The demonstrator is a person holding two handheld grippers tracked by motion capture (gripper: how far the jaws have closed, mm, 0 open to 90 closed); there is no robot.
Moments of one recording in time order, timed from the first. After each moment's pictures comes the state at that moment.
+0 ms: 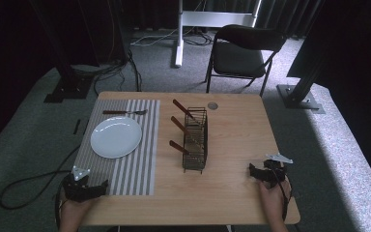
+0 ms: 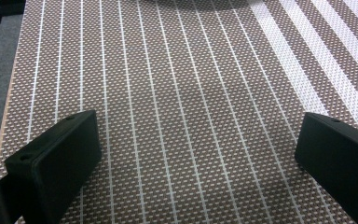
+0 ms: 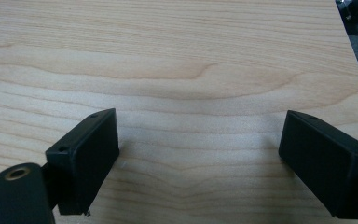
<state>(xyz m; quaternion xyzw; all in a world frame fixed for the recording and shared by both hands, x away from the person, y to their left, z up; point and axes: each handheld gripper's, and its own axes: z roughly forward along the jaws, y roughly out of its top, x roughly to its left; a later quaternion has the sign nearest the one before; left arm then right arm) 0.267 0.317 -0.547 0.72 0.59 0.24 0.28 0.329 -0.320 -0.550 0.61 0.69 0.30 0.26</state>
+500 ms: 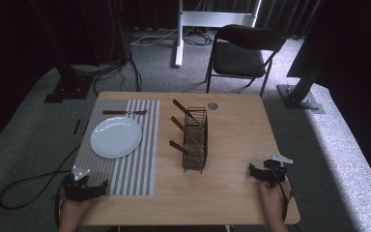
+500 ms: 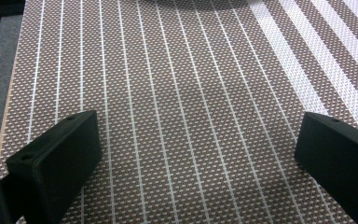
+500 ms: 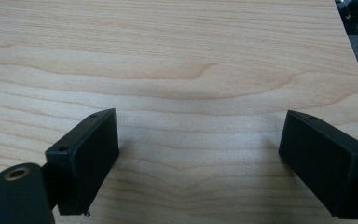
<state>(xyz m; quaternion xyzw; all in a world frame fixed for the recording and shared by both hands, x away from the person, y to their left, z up) 0.267 0.318 -0.546 0.72 0.58 0.24 0.28 0.329 -0.320 -0.550 0.61 0.69 0.30 0.26</state>
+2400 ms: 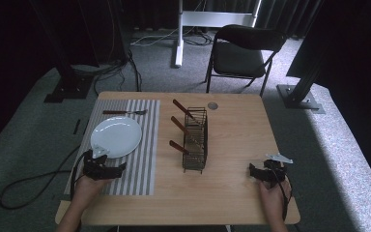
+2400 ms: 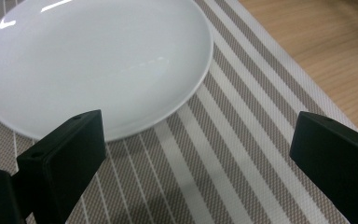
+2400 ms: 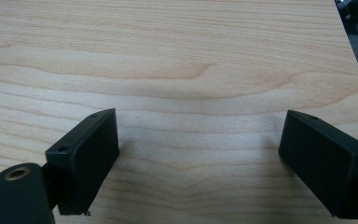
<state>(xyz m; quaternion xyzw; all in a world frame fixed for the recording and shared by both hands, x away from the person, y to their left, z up) 0.319 0.265 -0.494 0.77 0.50 0.21 0.33 0.329 -0.320 -0.550 0.61 0.69 0.30 0.26</state>
